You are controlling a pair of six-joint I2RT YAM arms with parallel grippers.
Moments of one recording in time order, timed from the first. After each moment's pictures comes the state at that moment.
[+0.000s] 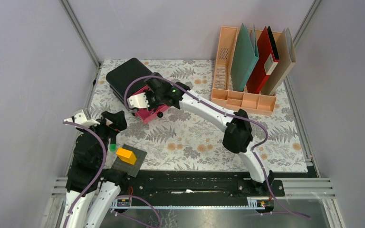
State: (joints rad) left arm -0.26 0.30 0.72 -0.52 -0.34 -0.51; right arm 0.97 2.22 2.21 -0.75 -0.05 -1.10
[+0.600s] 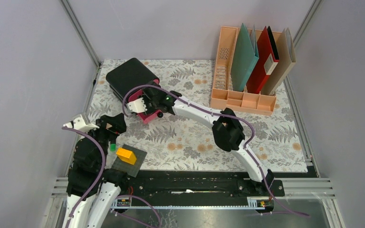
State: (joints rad) left arm -0.26 0.23 0.68 -0.53 -0.35 -0.54; right arm 0.97 2.36 2.15 -0.50 0.05 -1.16
